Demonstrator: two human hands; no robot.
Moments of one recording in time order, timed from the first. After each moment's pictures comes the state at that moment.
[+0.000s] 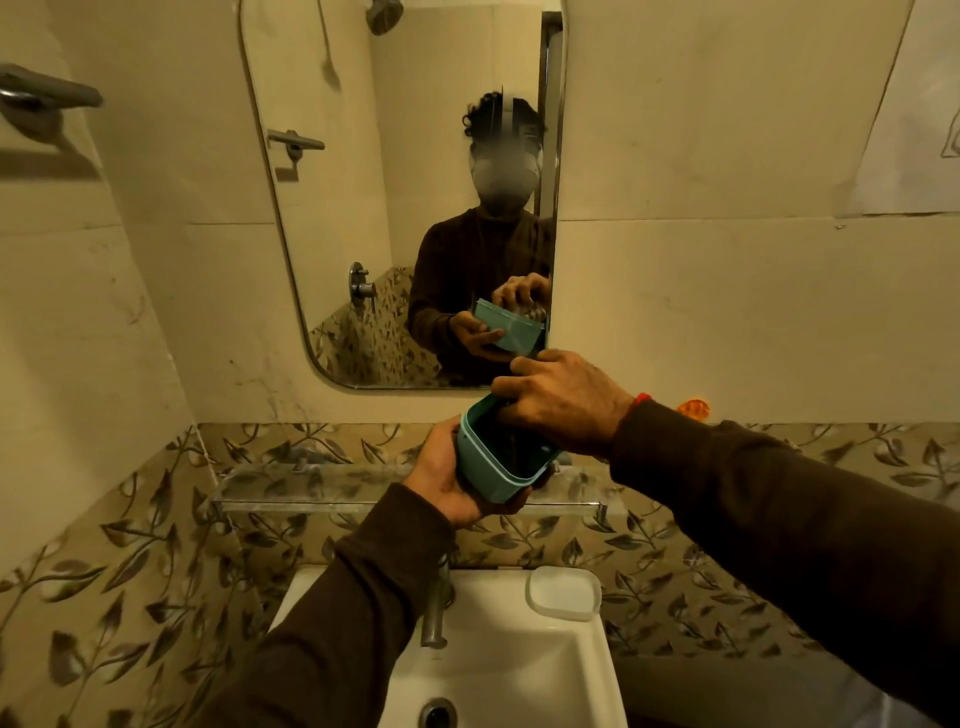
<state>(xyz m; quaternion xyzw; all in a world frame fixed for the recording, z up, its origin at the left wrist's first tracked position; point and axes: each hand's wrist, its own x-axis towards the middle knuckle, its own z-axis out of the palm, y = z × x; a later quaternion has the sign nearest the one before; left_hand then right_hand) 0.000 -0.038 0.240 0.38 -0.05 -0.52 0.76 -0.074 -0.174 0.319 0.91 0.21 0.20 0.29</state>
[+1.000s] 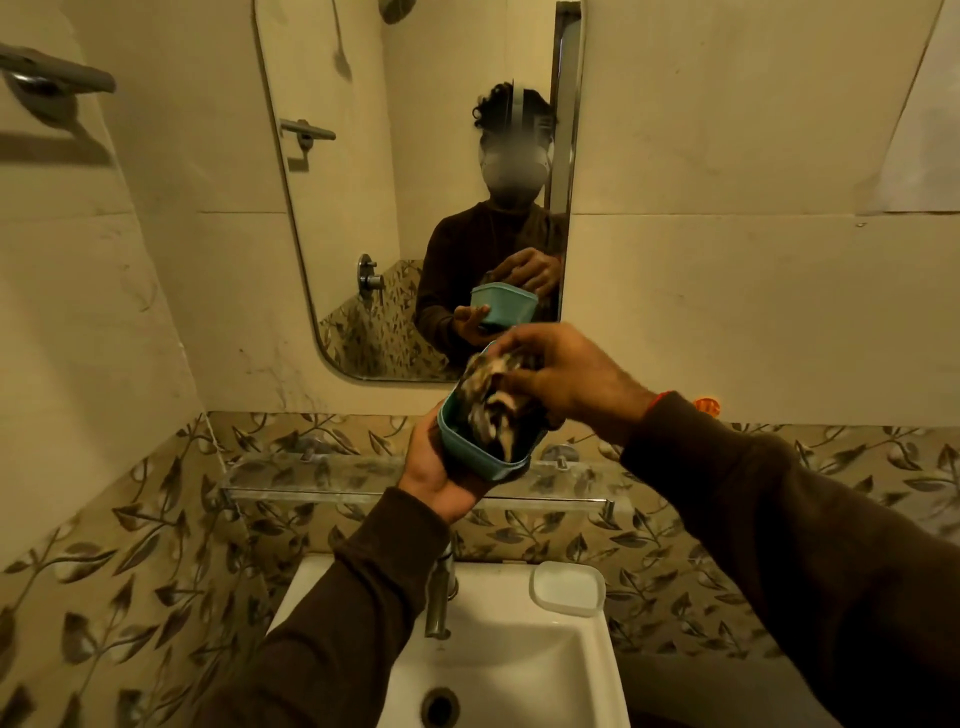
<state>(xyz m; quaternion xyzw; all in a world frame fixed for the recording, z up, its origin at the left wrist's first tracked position) 0.010 -0.027 0.222 0.29 -0.18 -0.40 0.85 -0.078 -0.150 0.336 0.88 -0.01 0.16 -0.45</state>
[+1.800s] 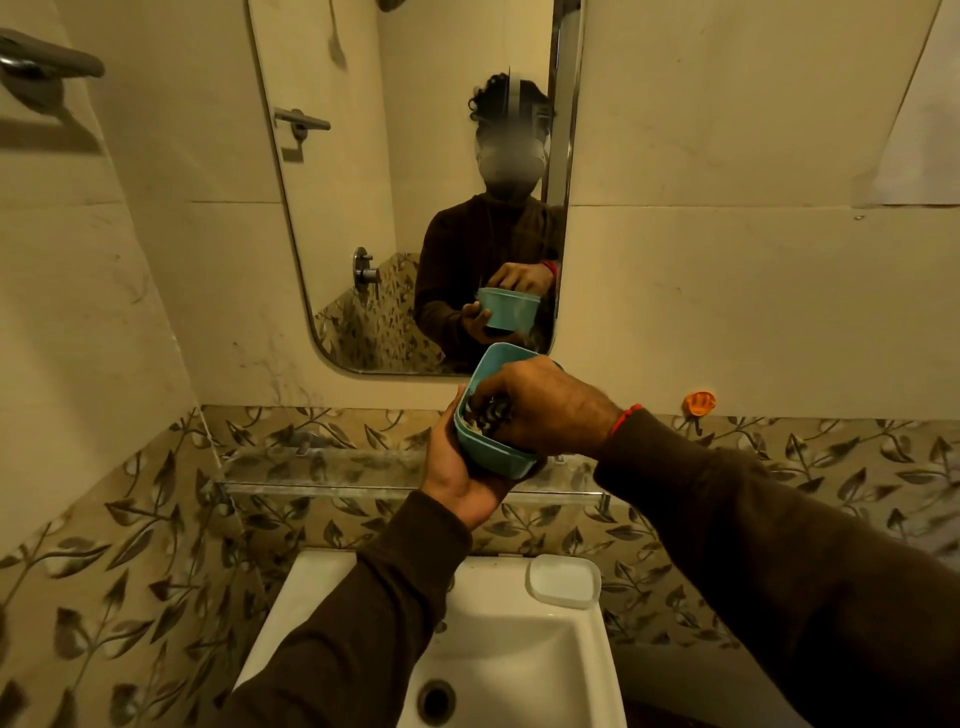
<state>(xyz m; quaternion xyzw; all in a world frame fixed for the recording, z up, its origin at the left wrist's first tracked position) 0.005 -0.050 0.204 0.31 -0.11 -0.37 0.87 -0.067 -0.142 0.310 0.99 0.06 0.11 -0.09</state>
